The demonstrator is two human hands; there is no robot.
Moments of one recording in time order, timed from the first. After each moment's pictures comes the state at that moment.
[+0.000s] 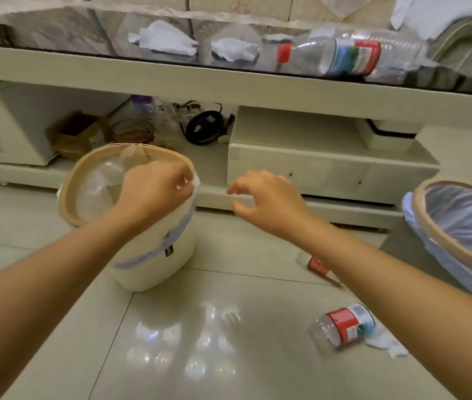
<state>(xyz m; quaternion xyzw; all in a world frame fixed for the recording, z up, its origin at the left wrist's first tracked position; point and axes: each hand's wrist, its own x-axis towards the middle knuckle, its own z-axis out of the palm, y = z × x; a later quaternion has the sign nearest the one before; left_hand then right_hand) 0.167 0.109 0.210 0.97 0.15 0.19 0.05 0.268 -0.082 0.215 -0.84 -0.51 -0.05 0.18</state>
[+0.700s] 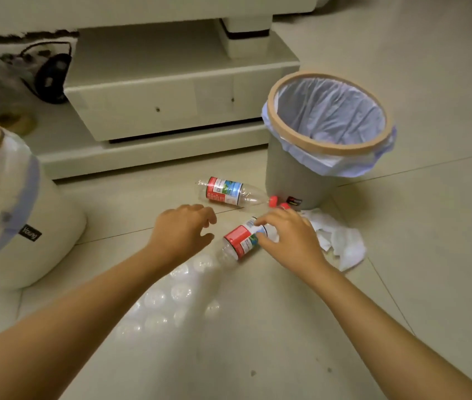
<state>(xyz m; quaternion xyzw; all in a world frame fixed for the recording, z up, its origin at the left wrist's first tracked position) 0.218 -0.147 0.090 1.00 -0.08 -0.02 0.06 0.248 -0.368 0.064 -0.94 -0.20 0.01 0.26</state>
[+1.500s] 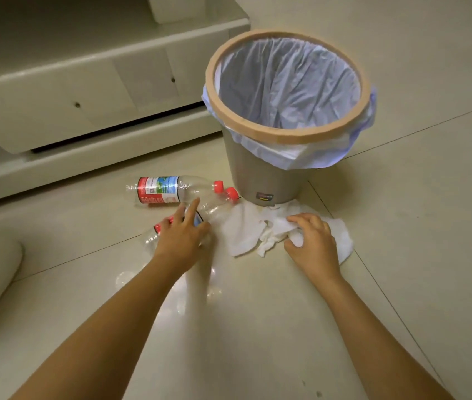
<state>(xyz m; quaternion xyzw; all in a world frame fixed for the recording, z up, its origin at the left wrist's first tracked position) 0.299 -0.201 -0.023 0.99 -0.09 -0.13 -0.04 0.295 -0.464 -0.039 -0.94 0.03 0.01 0.33</state>
